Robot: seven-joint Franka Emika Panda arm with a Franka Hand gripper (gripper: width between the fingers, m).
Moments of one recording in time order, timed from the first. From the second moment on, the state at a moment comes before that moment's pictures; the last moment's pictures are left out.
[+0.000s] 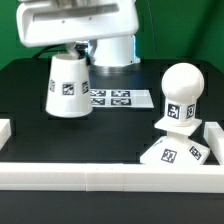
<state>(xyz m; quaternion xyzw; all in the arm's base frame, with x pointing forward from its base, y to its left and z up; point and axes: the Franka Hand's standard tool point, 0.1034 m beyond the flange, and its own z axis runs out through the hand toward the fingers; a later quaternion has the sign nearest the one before) 0.481 -0.060 0.134 -1.00 0.03 0.01 0.08</state>
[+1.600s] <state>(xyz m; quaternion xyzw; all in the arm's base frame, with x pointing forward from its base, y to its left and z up) 0.556 0.027 0.206 -0.99 0.08 0.03 0.11</state>
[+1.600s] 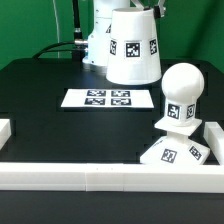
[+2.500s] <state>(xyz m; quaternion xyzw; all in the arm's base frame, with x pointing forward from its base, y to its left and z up) 0.596 0.071 0.247 -0.99 0.06 0.02 0.13</state>
